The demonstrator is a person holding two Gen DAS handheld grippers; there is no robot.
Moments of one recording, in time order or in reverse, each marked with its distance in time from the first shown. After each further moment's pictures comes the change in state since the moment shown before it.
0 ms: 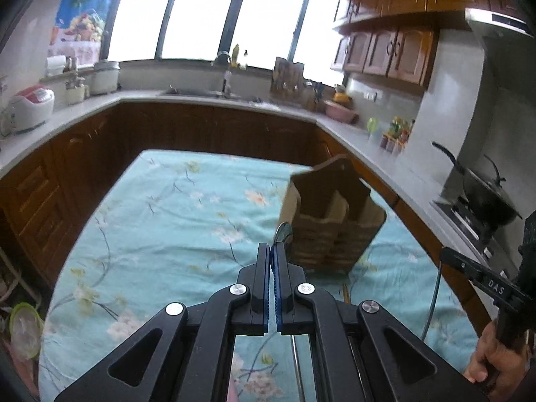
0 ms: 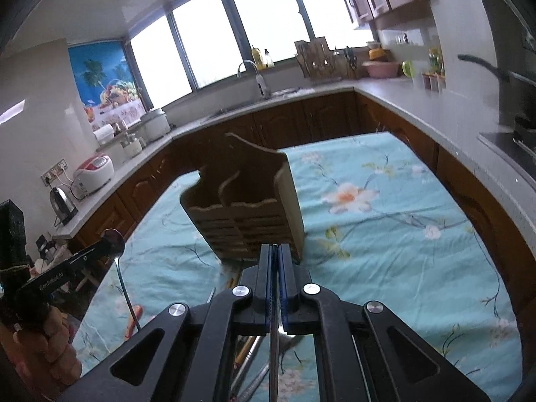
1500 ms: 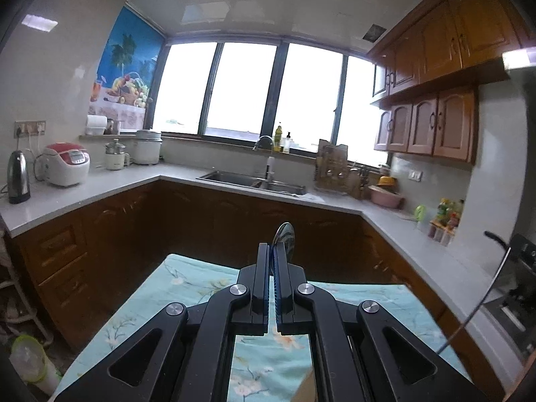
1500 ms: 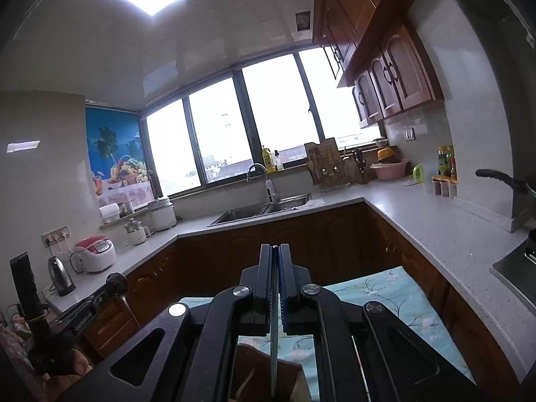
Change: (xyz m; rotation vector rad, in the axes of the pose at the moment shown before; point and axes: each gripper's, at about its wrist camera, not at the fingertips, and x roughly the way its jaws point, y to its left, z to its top) left arm 0.115 -0.045 0.049 -0.011 -0.335 0.225; right arm 0.008 0.017 0.155 -0.034 -0.395 0.014
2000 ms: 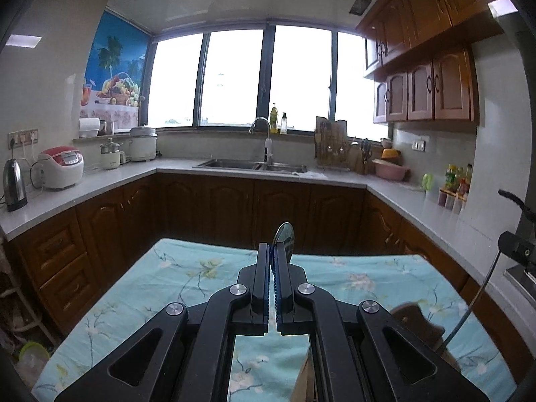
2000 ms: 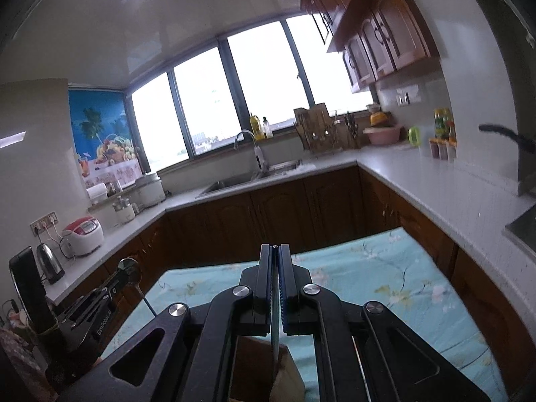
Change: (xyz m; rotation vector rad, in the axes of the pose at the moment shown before) left arm 0.058 -0.056 -0.057 0.082 0.051 0.018; right arm 0.050 -0.025 -0.055 0.044 0.131 -0.031
